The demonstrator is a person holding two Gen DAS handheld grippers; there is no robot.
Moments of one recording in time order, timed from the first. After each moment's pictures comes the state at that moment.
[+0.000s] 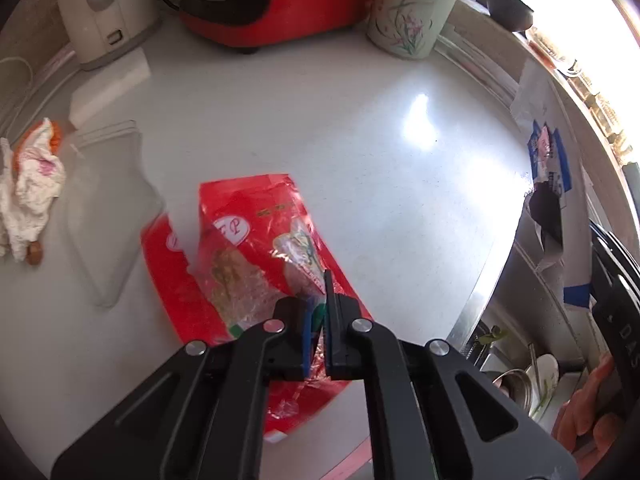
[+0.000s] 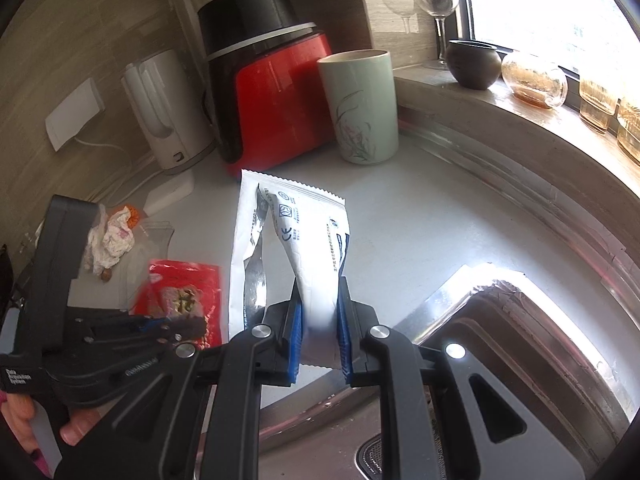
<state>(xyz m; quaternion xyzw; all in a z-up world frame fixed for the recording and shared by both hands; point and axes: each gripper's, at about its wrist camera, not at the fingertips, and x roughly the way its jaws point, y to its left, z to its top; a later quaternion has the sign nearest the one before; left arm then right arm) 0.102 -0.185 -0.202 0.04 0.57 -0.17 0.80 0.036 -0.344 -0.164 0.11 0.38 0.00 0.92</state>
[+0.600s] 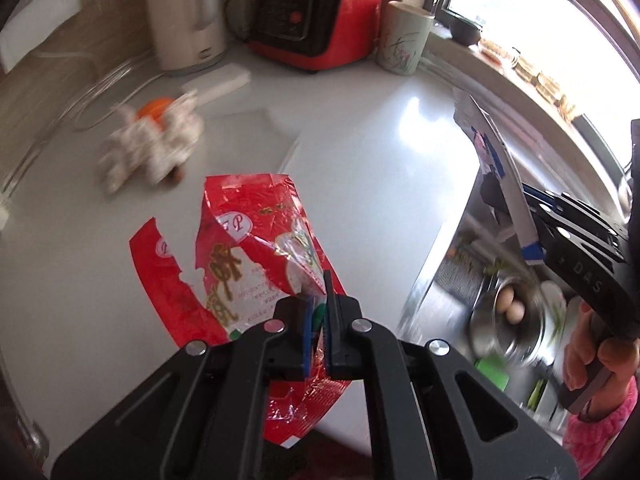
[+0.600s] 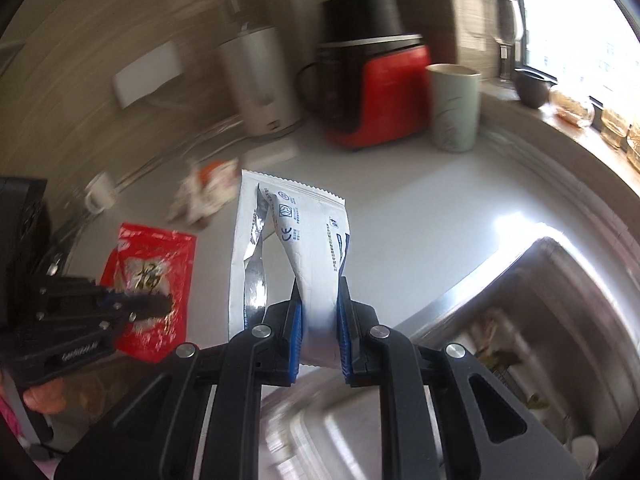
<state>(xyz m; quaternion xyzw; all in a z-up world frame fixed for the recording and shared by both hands) -0.022 -0.036 -0.128 0.07 0.53 -0.19 0.83 -0.053 -0.206 -0.129 0.08 0.39 0.07 0.92</state>
